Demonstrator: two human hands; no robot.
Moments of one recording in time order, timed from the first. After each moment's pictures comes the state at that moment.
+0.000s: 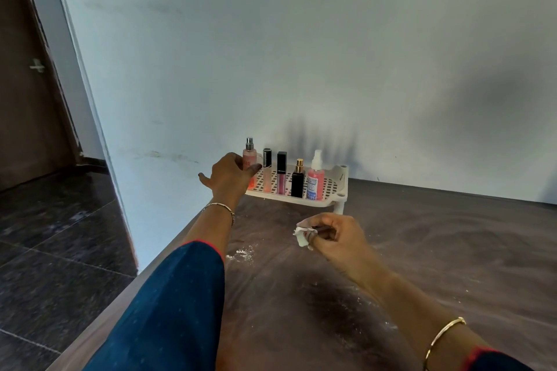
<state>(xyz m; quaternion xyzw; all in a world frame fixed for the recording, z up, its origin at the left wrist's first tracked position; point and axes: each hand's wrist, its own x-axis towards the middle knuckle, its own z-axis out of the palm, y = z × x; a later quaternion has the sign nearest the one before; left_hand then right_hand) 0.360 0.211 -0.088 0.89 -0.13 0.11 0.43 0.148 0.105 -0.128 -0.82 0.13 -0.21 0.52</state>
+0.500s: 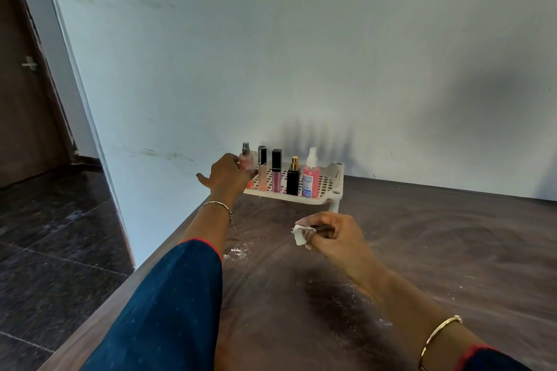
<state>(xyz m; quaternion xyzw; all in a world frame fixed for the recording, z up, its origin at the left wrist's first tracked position) 0.363 0.202 -0.093 0.91 -0.12 0.09 0.39 0.144 0.103 -0.129 -0.80 0.13 -0.21 0.55</state>
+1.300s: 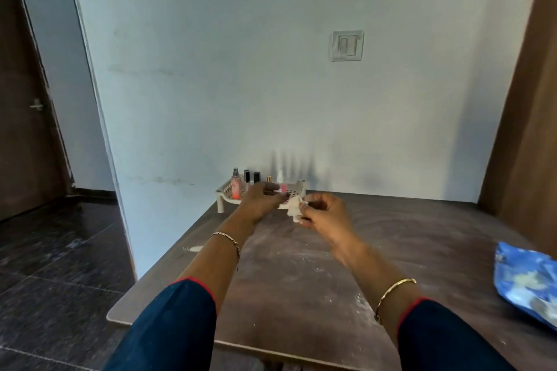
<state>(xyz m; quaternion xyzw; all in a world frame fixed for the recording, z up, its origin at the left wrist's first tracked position) 0.139 0.249 -0.026 0.74 -0.30 -0.12 0.59 0.013 0.160 -0.034 -0.65 0.19 -0.32 0.66</state>
